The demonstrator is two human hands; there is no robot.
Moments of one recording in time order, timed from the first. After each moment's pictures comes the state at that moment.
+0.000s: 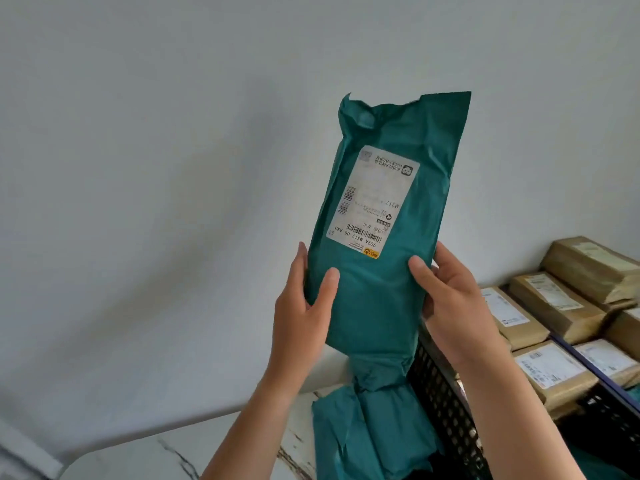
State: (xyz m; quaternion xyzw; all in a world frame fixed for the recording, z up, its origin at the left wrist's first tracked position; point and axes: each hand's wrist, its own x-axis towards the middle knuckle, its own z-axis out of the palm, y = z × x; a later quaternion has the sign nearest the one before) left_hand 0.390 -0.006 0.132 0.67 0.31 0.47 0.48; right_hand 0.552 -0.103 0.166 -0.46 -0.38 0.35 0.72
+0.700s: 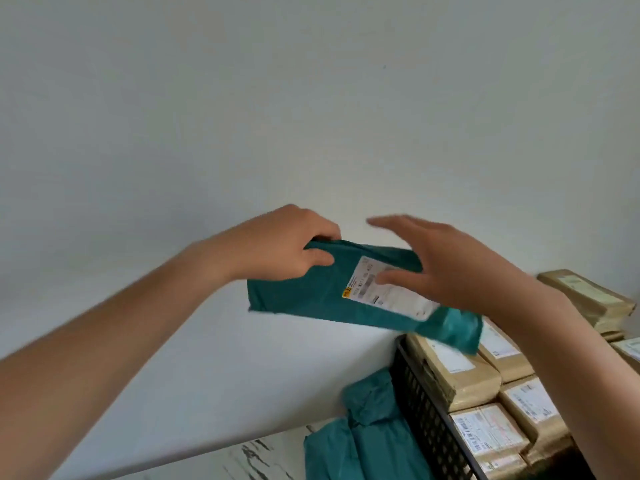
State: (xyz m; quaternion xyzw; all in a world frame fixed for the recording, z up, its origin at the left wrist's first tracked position) left_hand 0.364 0.041 0.306 0.97 0.21 0.12 0.07; right_hand 0.574 -0.107 0.288 -0.70 -0.70 -0.09 0.12
